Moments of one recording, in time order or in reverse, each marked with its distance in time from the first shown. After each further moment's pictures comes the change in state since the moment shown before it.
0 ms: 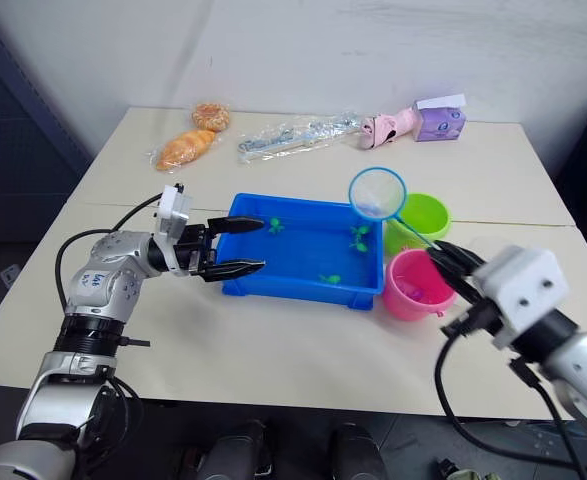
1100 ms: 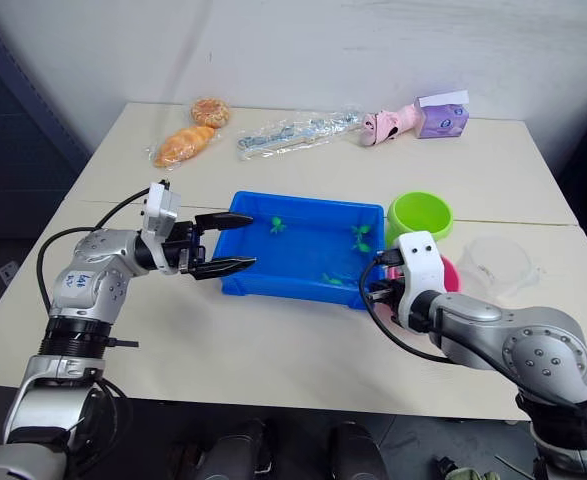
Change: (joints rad) left arm 0.019 0.034 0.015 -0.032 0.001 -0.005 0.028; right arm -0.510 0.185 0.326 0.342 0.709 0.661 -0.816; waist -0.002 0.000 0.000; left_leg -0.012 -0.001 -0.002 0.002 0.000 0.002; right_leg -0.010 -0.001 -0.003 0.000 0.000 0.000
